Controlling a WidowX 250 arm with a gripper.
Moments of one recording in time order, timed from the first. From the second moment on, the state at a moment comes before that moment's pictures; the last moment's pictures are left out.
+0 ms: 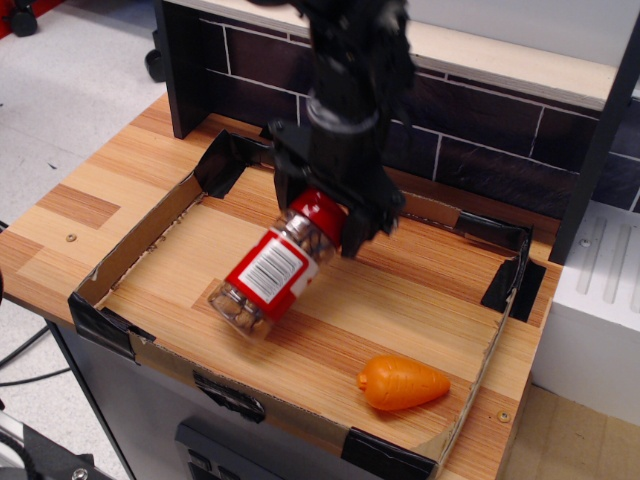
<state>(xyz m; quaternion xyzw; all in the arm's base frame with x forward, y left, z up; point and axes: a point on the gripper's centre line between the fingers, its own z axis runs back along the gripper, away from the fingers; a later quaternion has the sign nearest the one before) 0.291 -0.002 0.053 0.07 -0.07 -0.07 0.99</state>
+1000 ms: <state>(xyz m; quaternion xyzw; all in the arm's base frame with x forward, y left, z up) 0.298 -0.012 0.109 -0.02 -0.22 -0.09 0.97</state>
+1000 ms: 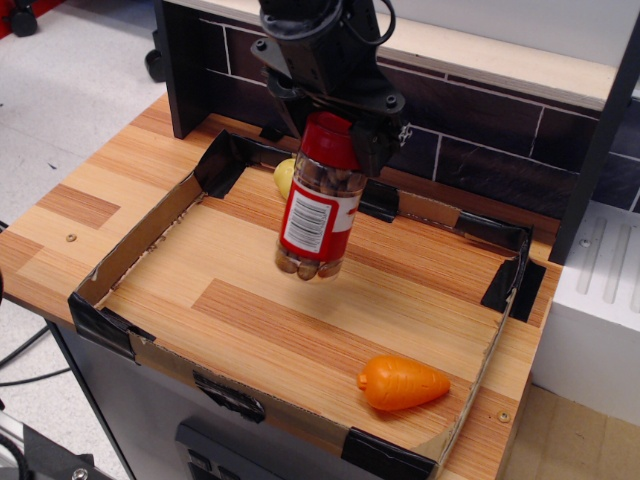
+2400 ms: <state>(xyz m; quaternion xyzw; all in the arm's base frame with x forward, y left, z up) 0.270 -0.006 0.075 -0.01 -0.24 -0.12 0.96</state>
